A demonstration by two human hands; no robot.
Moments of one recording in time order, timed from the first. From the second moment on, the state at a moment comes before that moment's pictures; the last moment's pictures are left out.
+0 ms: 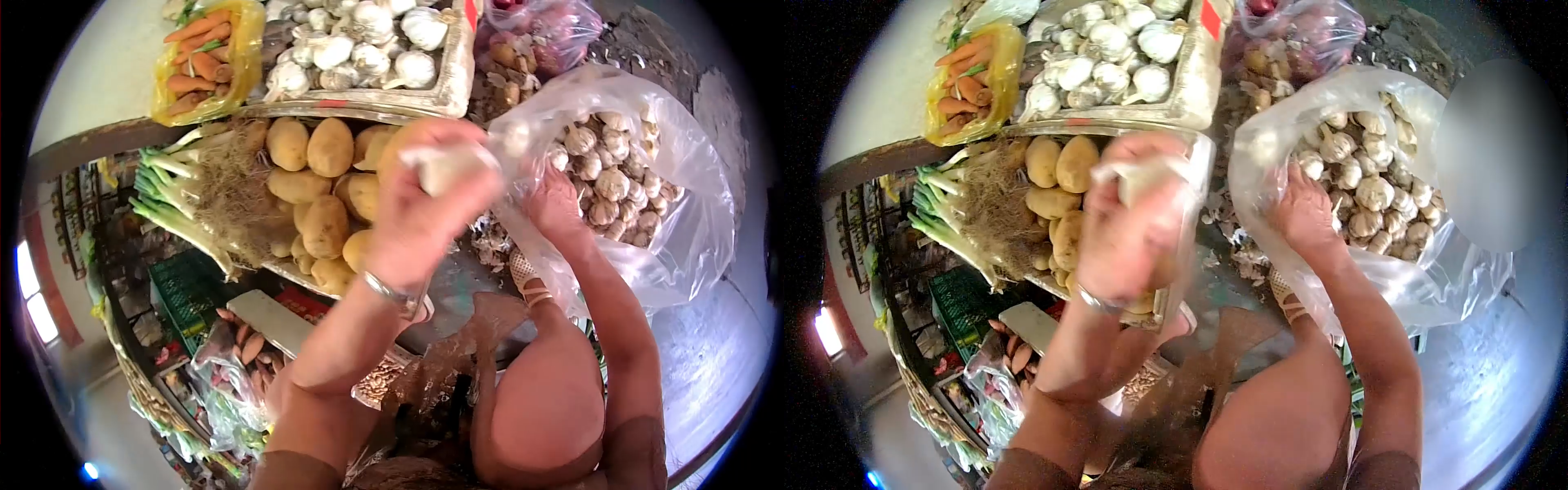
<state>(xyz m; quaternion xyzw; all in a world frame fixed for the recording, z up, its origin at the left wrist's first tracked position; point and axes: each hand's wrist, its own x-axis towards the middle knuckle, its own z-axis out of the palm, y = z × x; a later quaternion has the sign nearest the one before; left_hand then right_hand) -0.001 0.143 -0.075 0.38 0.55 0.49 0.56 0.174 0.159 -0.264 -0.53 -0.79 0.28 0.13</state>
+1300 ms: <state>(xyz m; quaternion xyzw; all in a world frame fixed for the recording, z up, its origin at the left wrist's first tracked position) 0.075 0.087 -0.160 0.49 0.53 0.35 0.59 0.216 0.101 -0.195 -0.55 -0.39 0.62 0.40</state>
